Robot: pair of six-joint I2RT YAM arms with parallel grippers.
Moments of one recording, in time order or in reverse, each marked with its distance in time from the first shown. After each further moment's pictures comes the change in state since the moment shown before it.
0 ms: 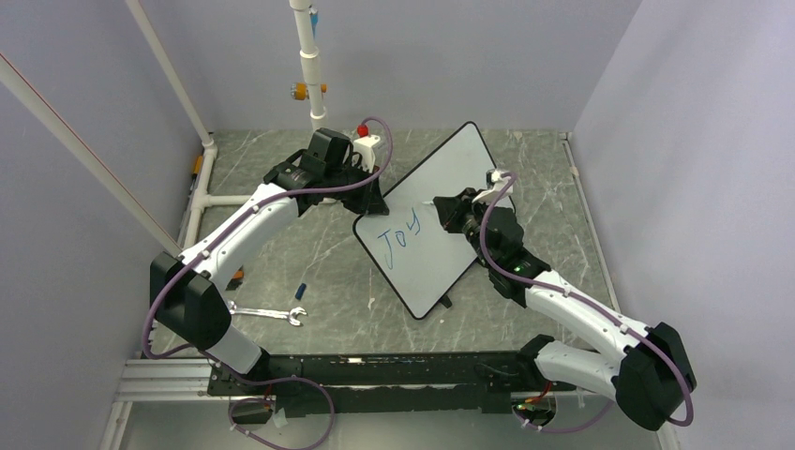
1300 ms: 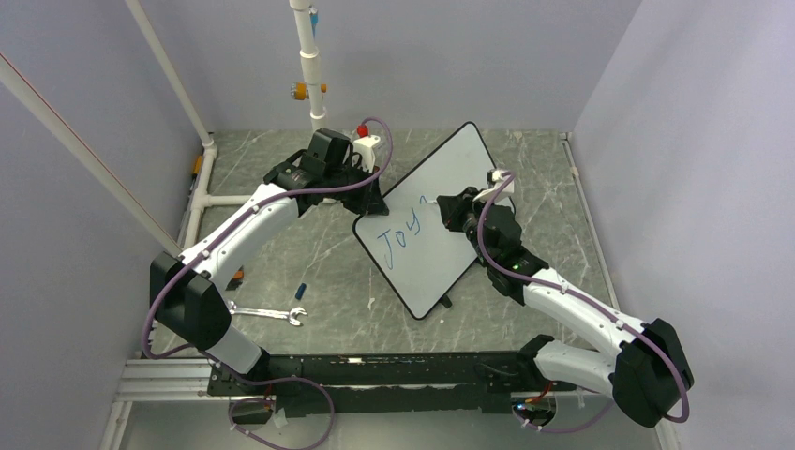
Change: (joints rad) left arm -0.001 0.000 -0.002 0.000 -0.004 0.001; right arm -0.012 0.023 0.001 -0.002 0.040 0.000
